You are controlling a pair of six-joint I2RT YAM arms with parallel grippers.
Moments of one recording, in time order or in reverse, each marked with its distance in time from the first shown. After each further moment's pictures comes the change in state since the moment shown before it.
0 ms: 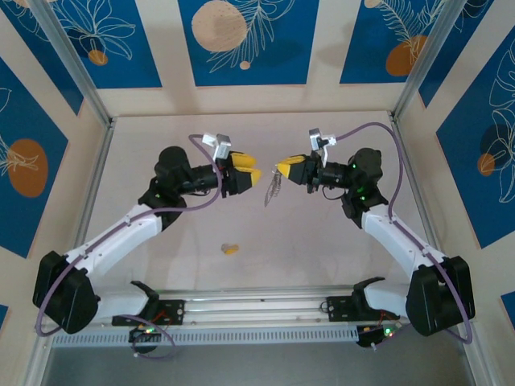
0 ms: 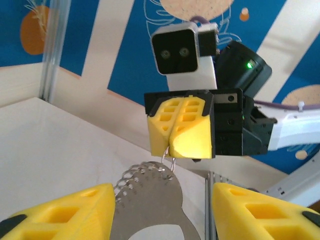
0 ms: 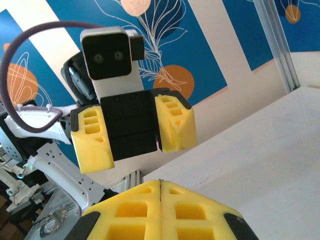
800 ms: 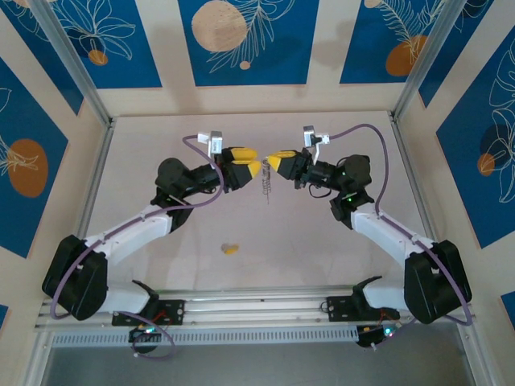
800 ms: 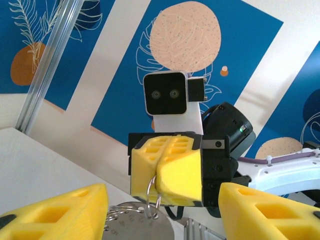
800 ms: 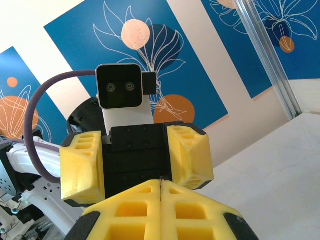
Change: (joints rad) left arm 0.001 0.107 -0.085 0.469 -0.037 -0.297; right arm 0.101 0.085 -0.013 0.221 0.184 0.113
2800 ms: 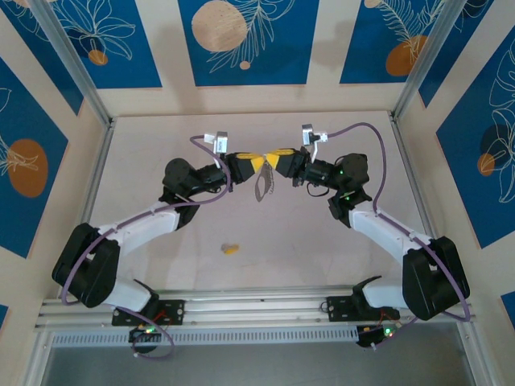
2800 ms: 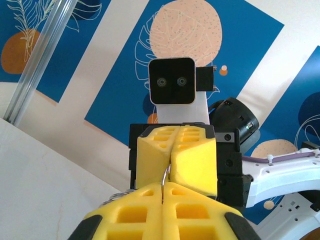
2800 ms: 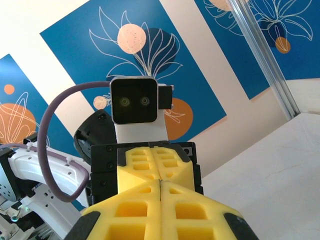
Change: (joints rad) left arm -0.007 0.090 0.003 0.095 0.013 -0.059; right arm 0.008 0.021 0.014 -0.006 0.027 0.017
